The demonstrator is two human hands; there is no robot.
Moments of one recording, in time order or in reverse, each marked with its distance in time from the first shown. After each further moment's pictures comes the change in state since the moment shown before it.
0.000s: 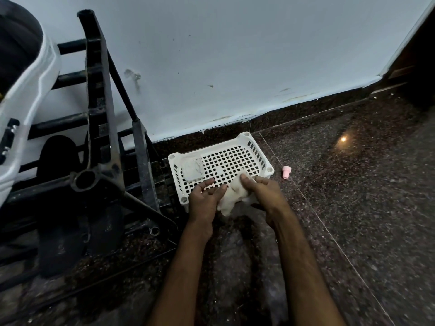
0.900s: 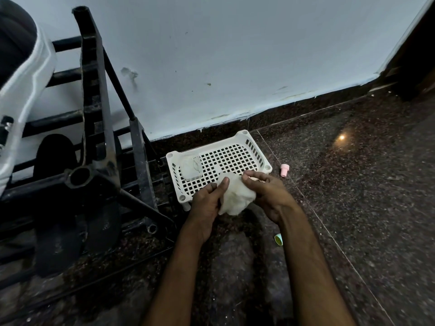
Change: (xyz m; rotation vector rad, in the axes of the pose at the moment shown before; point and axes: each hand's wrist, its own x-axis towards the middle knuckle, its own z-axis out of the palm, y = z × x) left_hand -0.014 0.005 0.000 -0.069 -0.268 -0.091; right_hand 0.003 -0.001 -0.014 0.341 -0.150 0.053
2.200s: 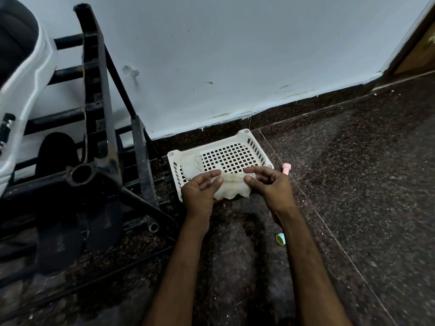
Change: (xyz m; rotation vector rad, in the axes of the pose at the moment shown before) left_hand 0.013 0.000 -0.011 0.206 0.234 0.332; right_hand -0.001 0.007 -0.009 -0.297 -0.032 -0.408
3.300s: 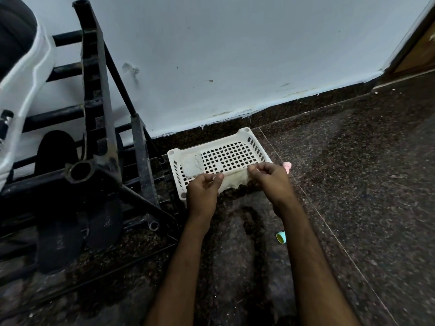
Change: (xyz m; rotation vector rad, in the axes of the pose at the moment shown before) left_hand 0.007 -0.007 0.005 0.241 0.079 0.046; right_hand 0.017 0.000 0.003 -0.244 0.124 0.155
